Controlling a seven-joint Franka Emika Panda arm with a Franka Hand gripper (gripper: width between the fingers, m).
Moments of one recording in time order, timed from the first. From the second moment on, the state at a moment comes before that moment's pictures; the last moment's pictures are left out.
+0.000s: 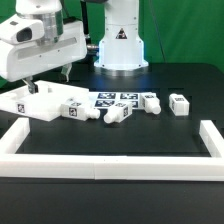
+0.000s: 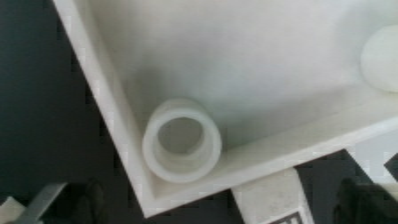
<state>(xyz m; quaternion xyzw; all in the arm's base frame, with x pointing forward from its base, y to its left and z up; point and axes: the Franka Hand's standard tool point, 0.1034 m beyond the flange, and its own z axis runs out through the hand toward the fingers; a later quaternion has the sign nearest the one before) 0.414 -0.181 0.062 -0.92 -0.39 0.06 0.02</state>
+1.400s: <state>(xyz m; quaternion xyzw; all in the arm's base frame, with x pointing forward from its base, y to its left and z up) 0.402 -0.257 0.009 -0.87 -0.49 0.05 0.01</state>
